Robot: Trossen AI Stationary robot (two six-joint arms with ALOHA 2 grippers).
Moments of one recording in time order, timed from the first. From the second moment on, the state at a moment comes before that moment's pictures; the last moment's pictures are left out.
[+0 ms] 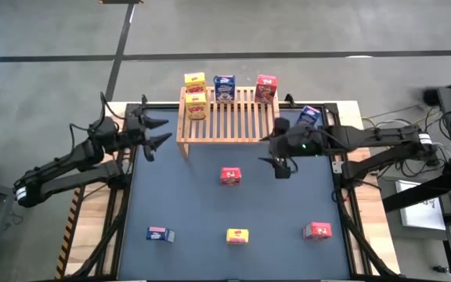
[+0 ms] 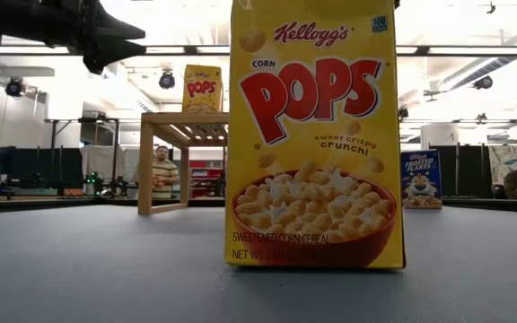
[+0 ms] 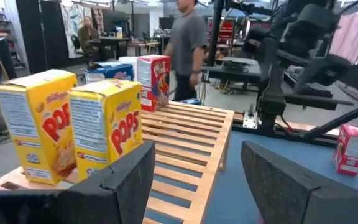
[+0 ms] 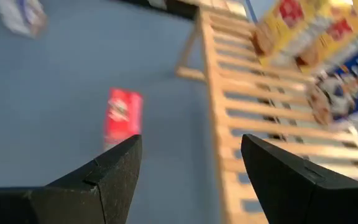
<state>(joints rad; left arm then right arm) 0.49 0.43 0.46 -0.05 0.16 -0.02 0.03 1.18 1.14 -0.54 0.18 -0.22</state>
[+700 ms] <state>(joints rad) 0.46 0.44 0.24 0.29 0.16 -0.14 0.50 1.28 0.92 -0.24 0.13 0.16</state>
